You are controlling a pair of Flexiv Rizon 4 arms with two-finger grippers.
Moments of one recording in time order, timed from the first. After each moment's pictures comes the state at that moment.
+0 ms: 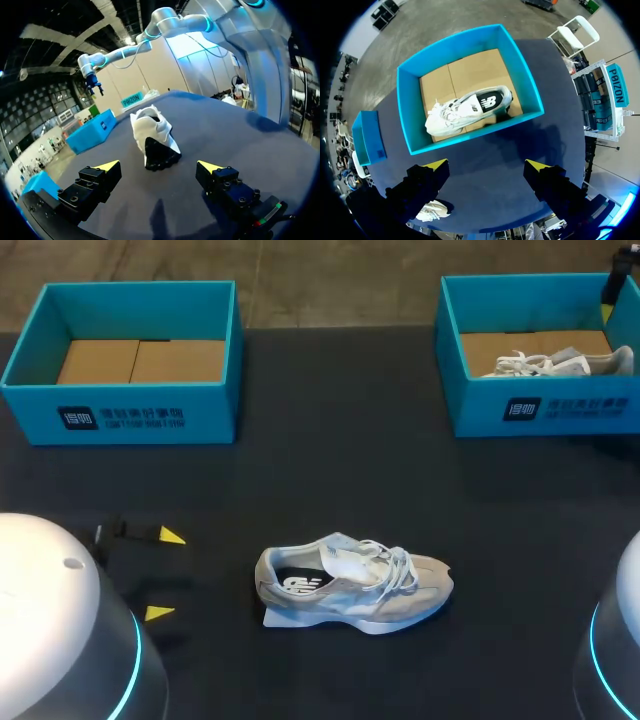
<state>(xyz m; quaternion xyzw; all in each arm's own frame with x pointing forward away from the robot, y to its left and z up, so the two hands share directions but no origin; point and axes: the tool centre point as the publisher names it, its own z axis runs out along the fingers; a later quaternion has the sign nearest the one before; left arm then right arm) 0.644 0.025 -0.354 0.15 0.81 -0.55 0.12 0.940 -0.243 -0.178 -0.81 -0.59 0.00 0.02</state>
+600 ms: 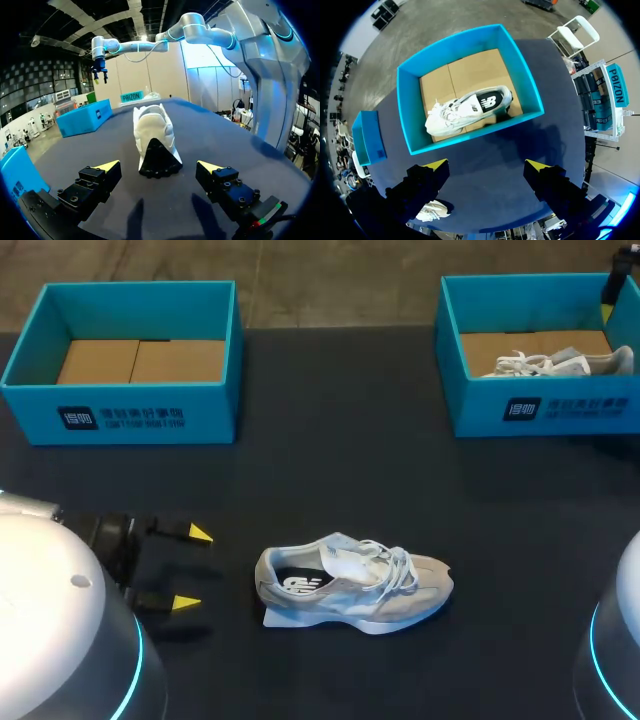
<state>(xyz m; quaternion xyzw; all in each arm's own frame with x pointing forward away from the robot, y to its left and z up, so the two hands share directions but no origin) 0.655 -0.005 -0.366 0.08 0.82 -0.57 0.02 0.940 -0.243 -0.178 -0.81 -0.59 0.00 0.02</state>
